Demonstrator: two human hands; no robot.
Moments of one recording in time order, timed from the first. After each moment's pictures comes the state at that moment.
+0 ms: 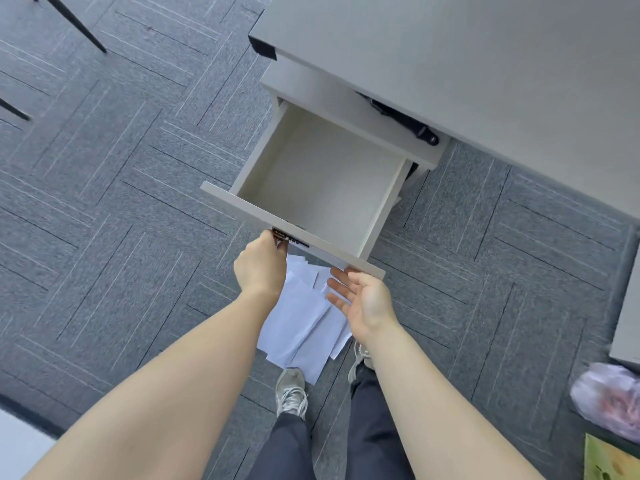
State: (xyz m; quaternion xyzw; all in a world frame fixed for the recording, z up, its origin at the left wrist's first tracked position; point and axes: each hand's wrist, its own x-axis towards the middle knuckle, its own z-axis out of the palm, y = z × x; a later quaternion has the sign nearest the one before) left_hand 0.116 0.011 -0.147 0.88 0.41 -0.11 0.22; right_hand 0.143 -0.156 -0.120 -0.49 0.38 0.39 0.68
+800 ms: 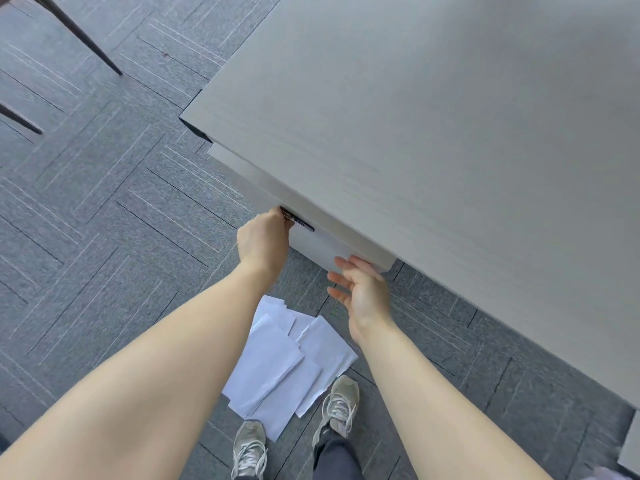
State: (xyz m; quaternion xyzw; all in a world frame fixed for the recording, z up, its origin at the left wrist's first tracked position) left_hand 0.329 0.009 -0.159 0.93 0.34 -0.06 0.12; right_hand 0.346 -0.166 -0.131 -0.56 0.28 0.38 0.68
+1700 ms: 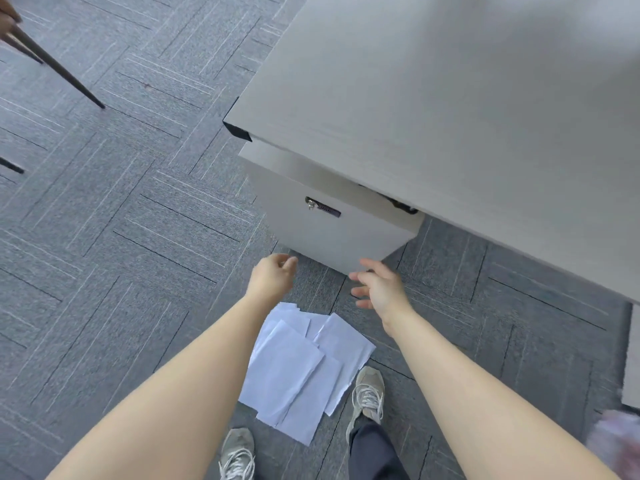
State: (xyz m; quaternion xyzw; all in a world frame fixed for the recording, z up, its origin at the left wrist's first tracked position) left_hand 0.225 0.030 -0.162 0.73 0.42 -0.17 0.51; right_hand 0.286 -0.161 -0.129 -0.72 0.19 0.38 0.54
